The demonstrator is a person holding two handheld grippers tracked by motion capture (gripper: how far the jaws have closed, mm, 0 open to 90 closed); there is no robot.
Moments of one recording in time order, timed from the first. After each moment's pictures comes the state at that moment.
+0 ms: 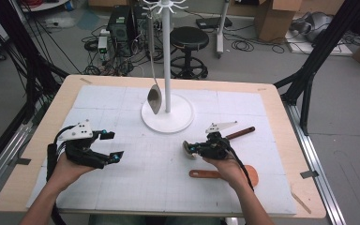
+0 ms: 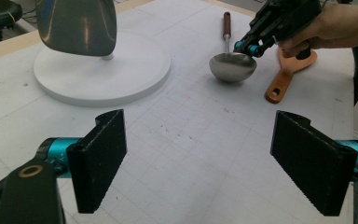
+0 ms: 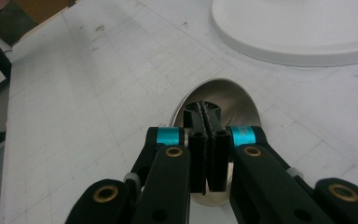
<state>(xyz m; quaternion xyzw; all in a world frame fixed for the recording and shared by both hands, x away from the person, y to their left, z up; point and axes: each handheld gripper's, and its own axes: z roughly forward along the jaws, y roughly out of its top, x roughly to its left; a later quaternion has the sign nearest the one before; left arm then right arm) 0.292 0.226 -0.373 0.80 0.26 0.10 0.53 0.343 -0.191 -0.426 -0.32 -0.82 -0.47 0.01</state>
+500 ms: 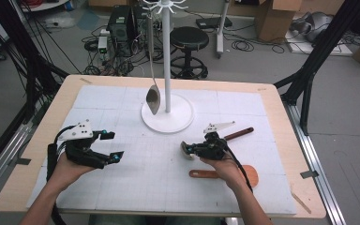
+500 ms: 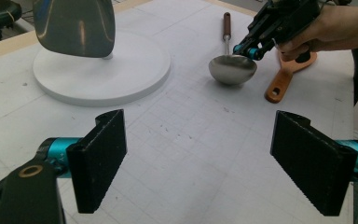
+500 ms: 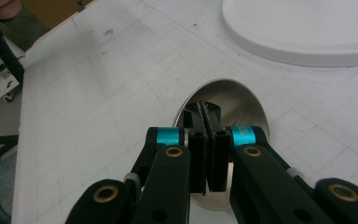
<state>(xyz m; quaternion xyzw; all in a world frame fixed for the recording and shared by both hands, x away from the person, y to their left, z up) 0.292 0.225 -0.373 0.80 0.26 0.10 0.53 0.344 -0.184 -0.429 -0.32 -0.82 -0.47 0.03</state>
